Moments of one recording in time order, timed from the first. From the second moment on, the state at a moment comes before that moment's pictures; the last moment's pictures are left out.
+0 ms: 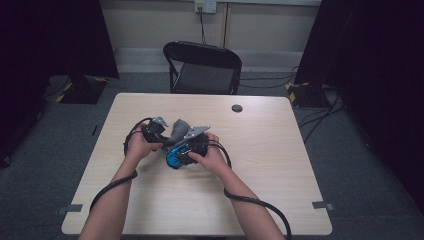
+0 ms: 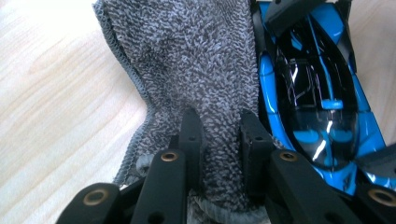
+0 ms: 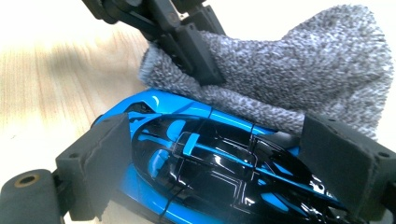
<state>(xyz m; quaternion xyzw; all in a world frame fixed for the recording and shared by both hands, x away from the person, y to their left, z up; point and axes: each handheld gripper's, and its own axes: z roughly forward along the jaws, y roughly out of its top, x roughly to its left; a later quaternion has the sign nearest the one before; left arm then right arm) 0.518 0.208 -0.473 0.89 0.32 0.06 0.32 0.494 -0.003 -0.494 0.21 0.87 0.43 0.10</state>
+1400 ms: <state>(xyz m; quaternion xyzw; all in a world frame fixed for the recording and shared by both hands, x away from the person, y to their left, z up) 0.446 0.271 -0.470 0.88 0.34 0.03 0.32 0.495 -0.003 -0.493 0.21 0.88 0.42 0.10</state>
